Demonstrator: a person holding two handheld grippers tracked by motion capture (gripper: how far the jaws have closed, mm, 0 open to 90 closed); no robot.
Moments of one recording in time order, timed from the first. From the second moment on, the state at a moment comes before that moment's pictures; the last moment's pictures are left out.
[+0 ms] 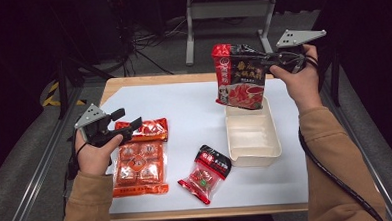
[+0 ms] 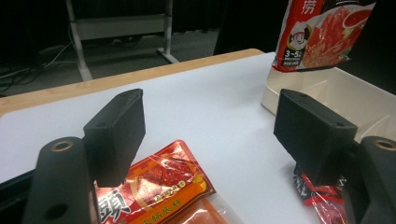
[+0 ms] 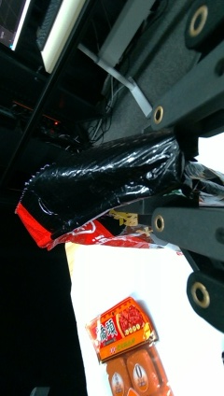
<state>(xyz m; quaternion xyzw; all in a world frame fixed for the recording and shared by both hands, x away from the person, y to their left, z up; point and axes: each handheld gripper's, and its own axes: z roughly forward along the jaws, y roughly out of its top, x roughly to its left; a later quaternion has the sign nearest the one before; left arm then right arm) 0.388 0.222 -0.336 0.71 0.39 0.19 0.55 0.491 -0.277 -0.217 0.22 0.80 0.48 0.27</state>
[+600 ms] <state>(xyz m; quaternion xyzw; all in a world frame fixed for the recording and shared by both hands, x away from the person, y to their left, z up) 0.386 0.227 -0.339 0.71 0.40 0.20 0.55 0.501 -0.293 -0.237 0.22 0.81 0.47 0.28</state>
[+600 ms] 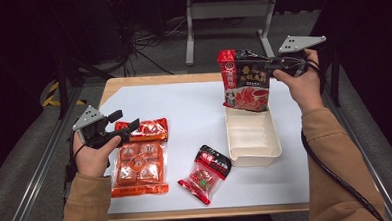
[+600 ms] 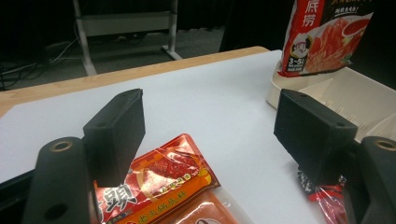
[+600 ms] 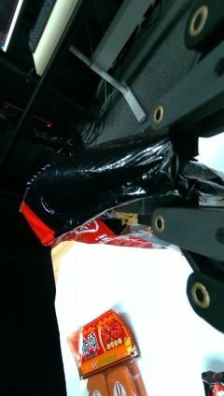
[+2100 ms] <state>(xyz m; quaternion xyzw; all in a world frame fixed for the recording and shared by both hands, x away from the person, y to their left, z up) 0.394 0.221 -0.340 0.71 0.40 0.19 0.55 0.481 -0.292 -0.276 0.19 0.81 0.49 0.24</state>
